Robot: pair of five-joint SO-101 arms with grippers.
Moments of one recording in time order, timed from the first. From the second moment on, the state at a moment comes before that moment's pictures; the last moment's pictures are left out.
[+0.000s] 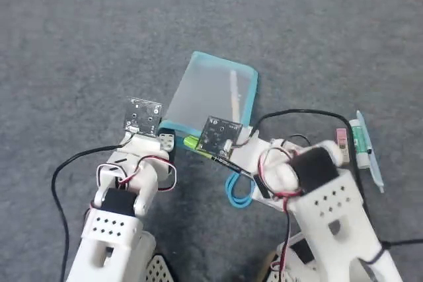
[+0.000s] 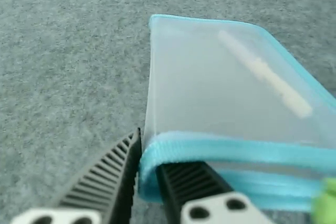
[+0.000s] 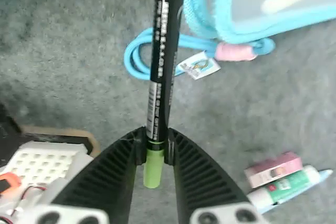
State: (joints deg) left arm 4.6 -67.0 84.0 32.0 3.6; right arm -32.1 -44.8 29.3 100.4 39.3
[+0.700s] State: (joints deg) left arm 8.8 -67.0 84.0 32.0 4.0; right arm -24.4 -15.4 18.4 97.1 17.7
